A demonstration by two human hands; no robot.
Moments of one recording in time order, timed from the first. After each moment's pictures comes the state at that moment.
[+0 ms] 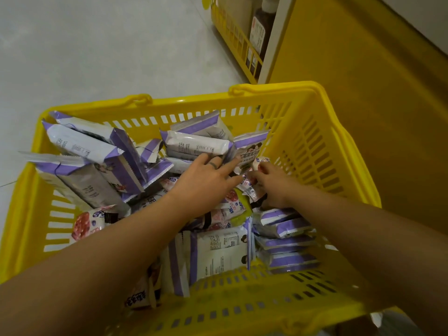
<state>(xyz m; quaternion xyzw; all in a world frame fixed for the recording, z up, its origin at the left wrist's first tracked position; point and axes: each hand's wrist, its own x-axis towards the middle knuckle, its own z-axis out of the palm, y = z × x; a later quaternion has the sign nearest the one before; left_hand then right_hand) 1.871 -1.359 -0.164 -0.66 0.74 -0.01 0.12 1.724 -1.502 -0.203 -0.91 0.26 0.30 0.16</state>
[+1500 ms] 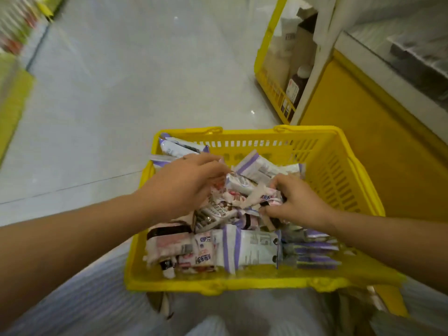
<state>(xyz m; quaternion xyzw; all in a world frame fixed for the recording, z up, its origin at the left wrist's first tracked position) 1.912 -1.230 -0.010 -0.75 0.64 0.06 -0.15 1.728 -1.414 -0.074 -0.88 0.28 0.01 0.38</state>
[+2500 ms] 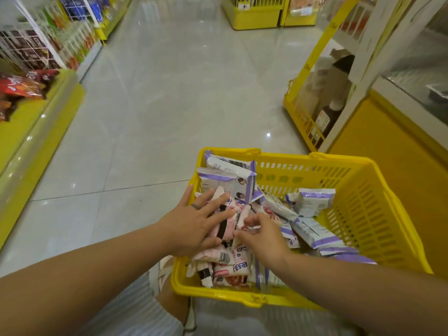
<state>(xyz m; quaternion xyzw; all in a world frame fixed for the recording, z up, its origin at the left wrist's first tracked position) 1.944 -1.153 -0.071 -0.75 0.64 0.06 0.15 1.793 -1.285 -0.085 -0.74 0.38 0.00 0.55</state>
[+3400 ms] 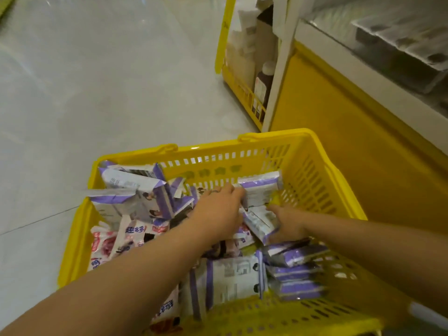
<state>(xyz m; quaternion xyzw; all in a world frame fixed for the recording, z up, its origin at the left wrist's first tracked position) 1.861 -1.362 -0.114 -0.79 0.59 0.18 0.00 1.720 -1.491 -0.156 -0.86 0.30 0.35 0.23</state>
